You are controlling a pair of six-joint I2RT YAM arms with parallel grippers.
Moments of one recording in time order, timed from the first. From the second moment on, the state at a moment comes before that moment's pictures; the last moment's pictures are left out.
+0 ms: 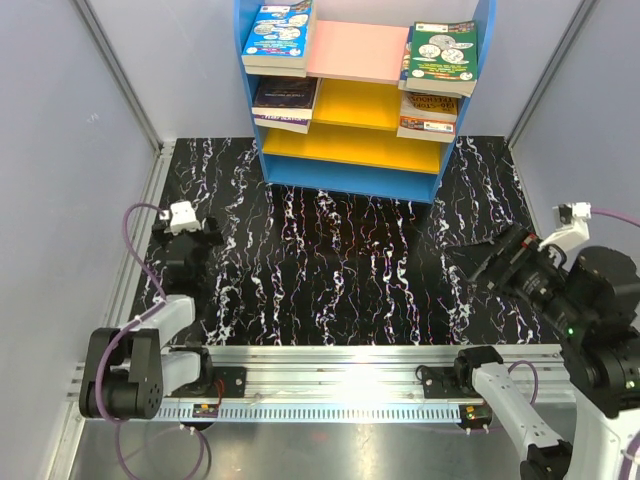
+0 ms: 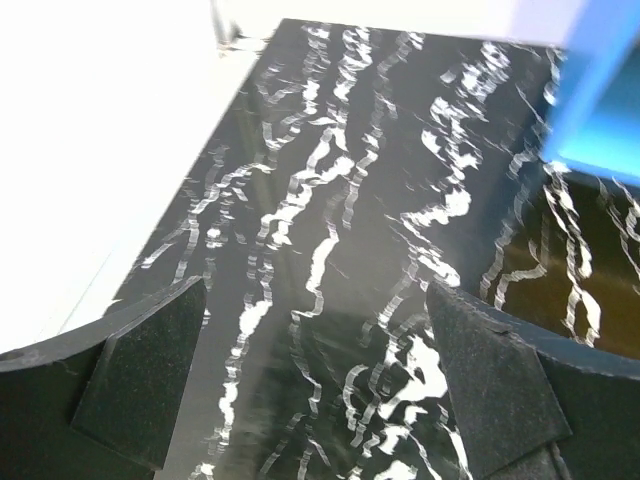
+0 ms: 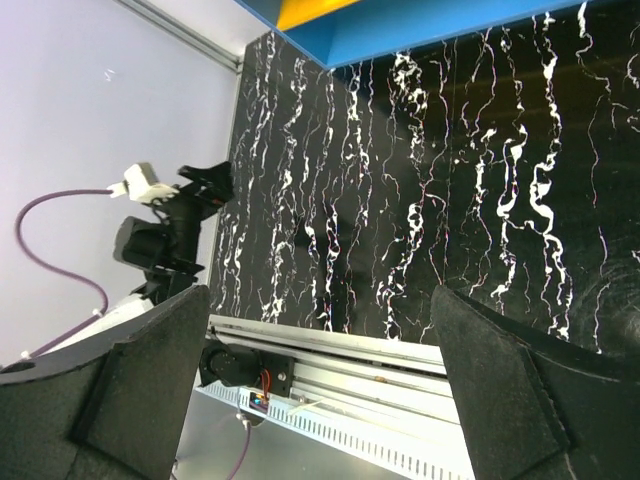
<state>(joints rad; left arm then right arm) -0.04 1.17 0.29 0.76 -0.29 0.01 0.14 0.66 1.54 -1.19 -0.28 0.69</state>
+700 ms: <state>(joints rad) 0.01 1.32 0.18 0.98 -0.12 -0.02 0.14 0.75 1.25 -0.96 -0.32 0.69</state>
